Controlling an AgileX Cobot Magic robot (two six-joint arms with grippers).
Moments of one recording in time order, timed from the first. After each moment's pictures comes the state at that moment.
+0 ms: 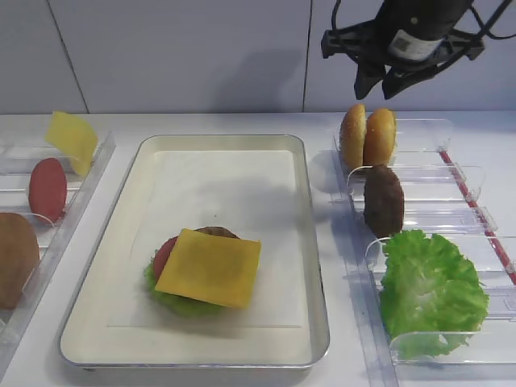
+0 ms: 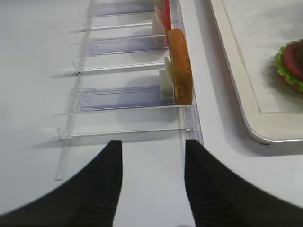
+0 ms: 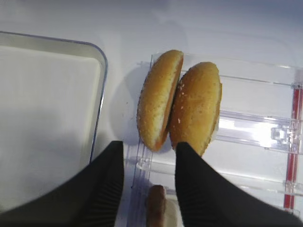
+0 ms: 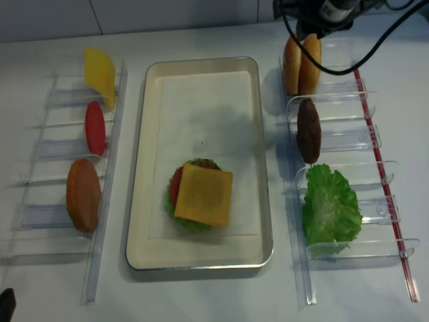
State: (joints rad) left arm 0.01 -0.02 -0.49 0.04 1.19 -0.02; right arm 0.32 1.75 -1.54 0.04 0.95 0.19
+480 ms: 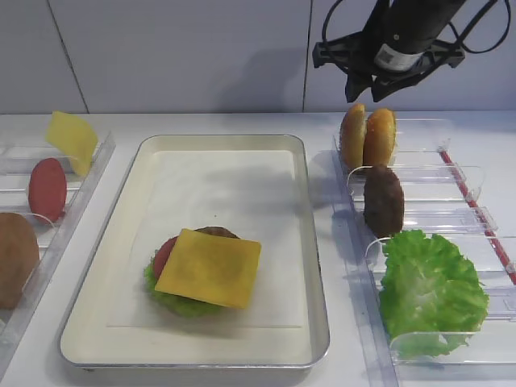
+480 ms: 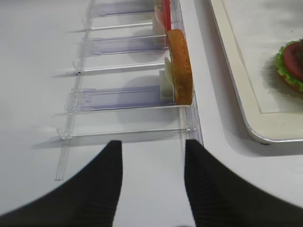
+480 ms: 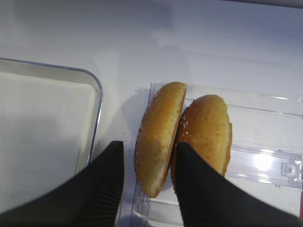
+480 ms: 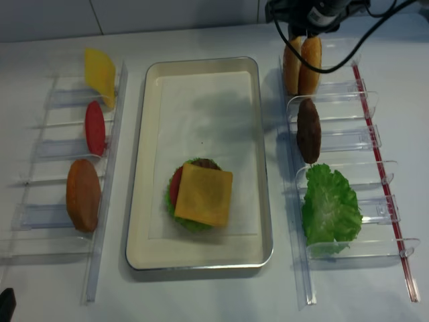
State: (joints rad) left arm 0.01 -0.02 -0.49 0.04 1.19 -0.02; right arm 0.32 1.83 -1.55 0.01 0.84 0.20
